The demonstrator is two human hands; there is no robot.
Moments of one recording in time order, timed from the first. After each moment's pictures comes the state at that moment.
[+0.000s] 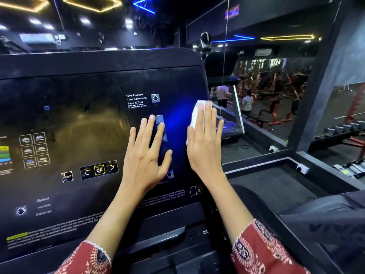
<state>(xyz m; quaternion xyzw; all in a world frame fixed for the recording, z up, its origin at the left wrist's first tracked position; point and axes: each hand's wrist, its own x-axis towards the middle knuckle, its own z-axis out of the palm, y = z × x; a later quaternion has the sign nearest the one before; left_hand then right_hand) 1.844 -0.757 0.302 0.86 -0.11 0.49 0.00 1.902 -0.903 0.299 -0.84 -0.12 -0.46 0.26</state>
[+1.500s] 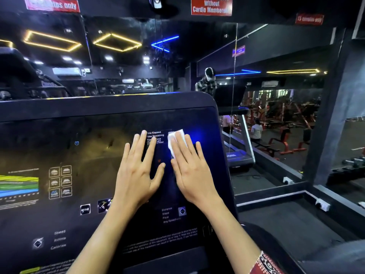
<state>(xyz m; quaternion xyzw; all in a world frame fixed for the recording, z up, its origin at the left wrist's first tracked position) 1.850 -0.715 0.344 0.85 -0.07 0.52 0.00 1.904 -0.864 0.326 -0.80 -0.30 -0.47 0.22</state>
